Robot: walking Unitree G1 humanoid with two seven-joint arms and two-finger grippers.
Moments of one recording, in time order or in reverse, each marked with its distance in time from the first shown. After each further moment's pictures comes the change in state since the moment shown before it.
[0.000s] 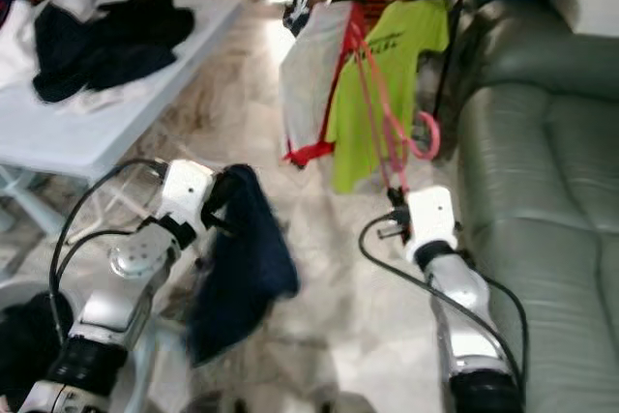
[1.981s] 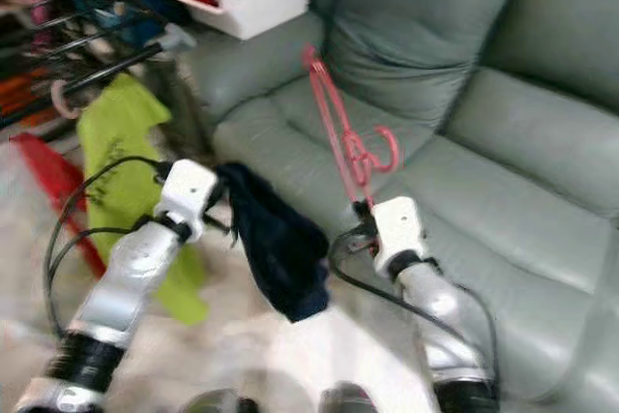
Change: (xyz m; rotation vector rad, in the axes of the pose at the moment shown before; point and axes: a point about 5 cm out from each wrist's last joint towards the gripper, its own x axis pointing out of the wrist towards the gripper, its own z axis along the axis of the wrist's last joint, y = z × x) left arm 0.005 0.001 -0.007 0.133 0.062 0.111; right arm -0.011 0.029 -0.008 0.000 0.060 0.126
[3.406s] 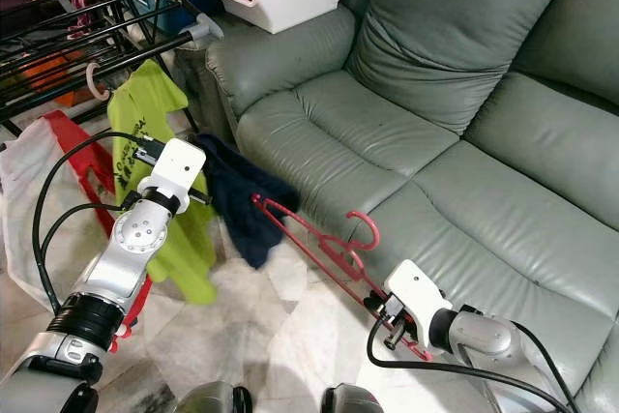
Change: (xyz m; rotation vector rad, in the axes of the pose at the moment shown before) left arm 0.019 0.039 -0.001 0.197 -0.025 0.196; right arm -0.063 -0.009 -0.039 -0.107 0.417 0.512
